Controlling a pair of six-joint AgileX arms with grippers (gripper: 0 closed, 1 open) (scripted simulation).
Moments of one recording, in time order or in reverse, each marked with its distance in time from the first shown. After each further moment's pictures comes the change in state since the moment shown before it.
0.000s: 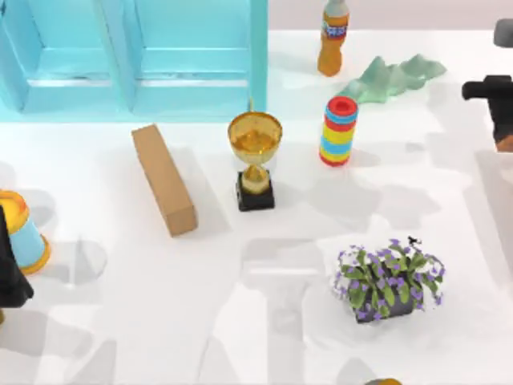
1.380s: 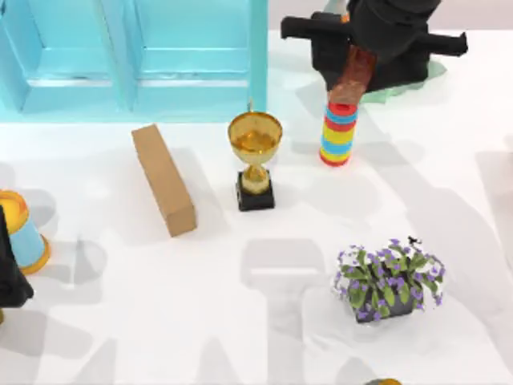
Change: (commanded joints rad) left arm 0.000 0.000 0.000 0.000 0.000 0.000; right arm 0.427 0.114 0.469 -0.188 -0.012 0.411
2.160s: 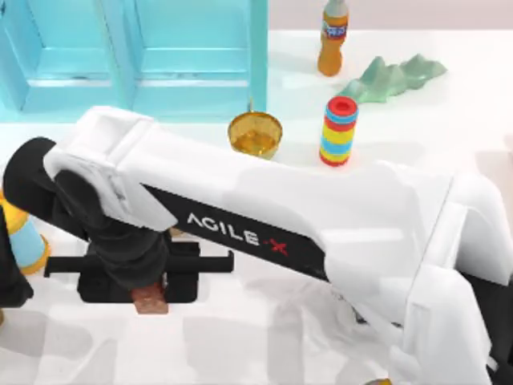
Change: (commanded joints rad) left arm 0.000 0.000 0.000 0.000 0.000 0.000; right arm 0.576 0.468 0.279 -0.088 0.121 0.593
